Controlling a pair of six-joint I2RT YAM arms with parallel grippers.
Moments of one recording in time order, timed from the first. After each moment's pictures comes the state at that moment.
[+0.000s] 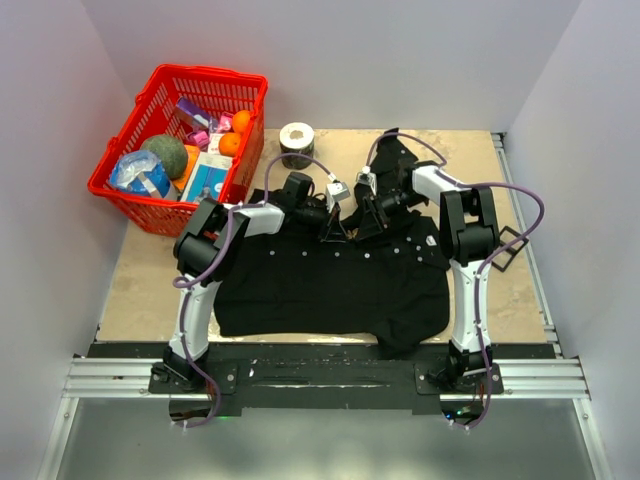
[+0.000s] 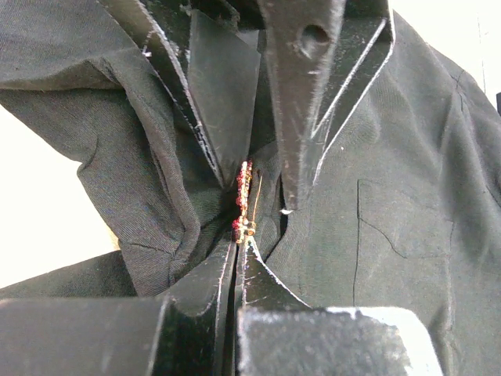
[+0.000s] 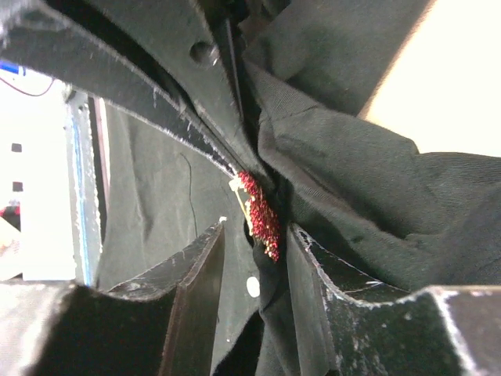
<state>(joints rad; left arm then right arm) -0.51 2.19 1.36 0.14 0.91 0.11 0.19 2.32 1.74 -1.04 -1.09 -0.73</state>
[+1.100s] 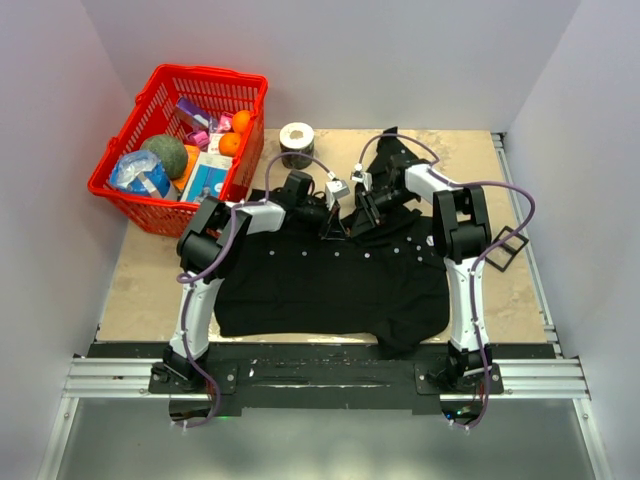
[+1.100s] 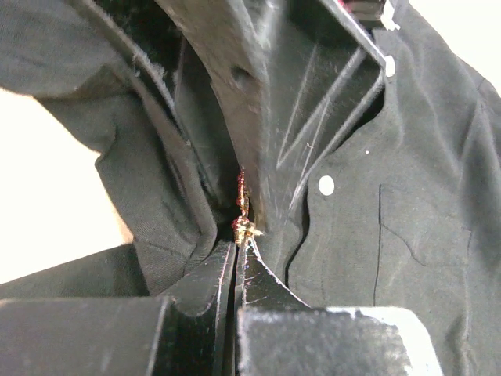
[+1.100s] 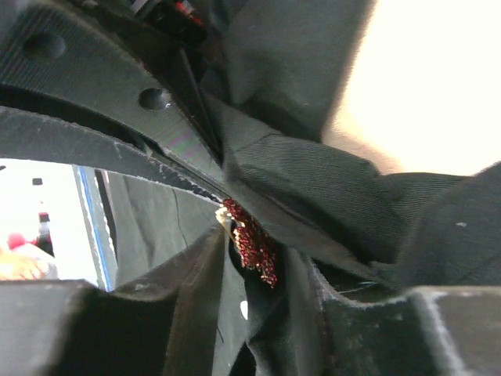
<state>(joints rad) -0.50 2.23 1.40 0.12 0.89 0.09 0.22 2.38 1.83 -0.97 -1.01 -0.47</state>
